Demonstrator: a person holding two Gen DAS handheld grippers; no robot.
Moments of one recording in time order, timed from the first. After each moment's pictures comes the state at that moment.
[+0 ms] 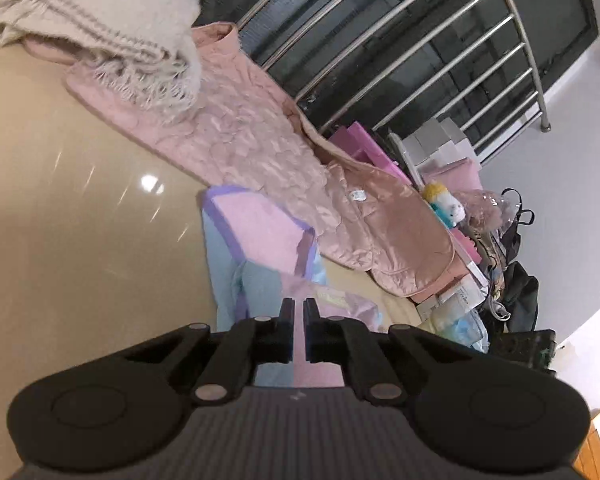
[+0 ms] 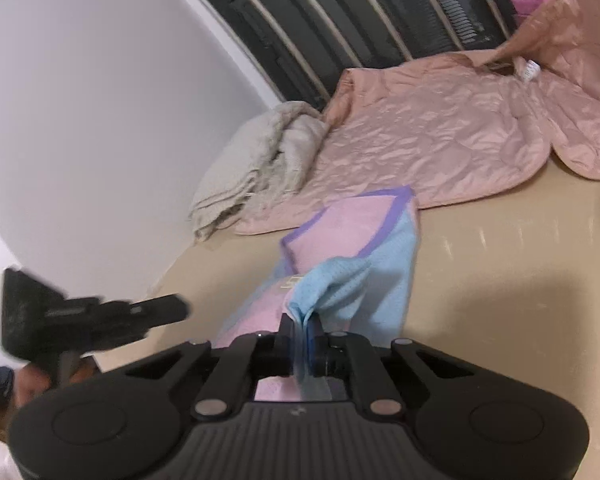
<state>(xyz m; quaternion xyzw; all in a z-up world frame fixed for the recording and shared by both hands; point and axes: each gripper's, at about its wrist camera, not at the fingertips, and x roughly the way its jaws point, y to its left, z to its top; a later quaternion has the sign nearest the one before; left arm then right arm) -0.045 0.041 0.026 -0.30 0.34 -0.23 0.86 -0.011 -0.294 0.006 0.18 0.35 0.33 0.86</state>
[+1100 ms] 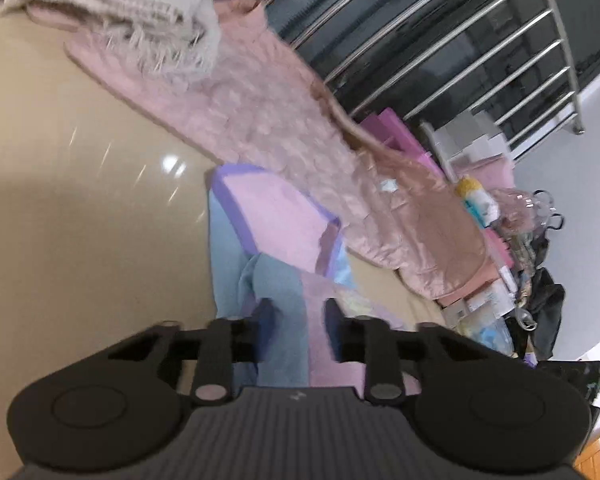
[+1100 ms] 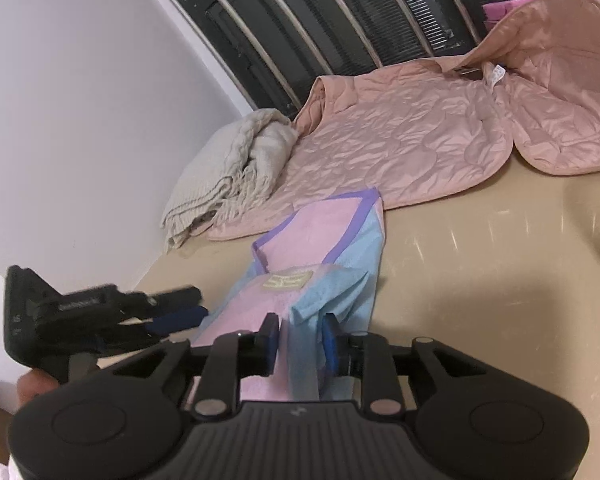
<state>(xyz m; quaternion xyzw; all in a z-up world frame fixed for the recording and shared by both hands) -0.009 0.016 0.009 -0.31 0.37 -0.19 0.85 -0.019 -0.301 0.009 0.19 0.34 0.30 0.87</state>
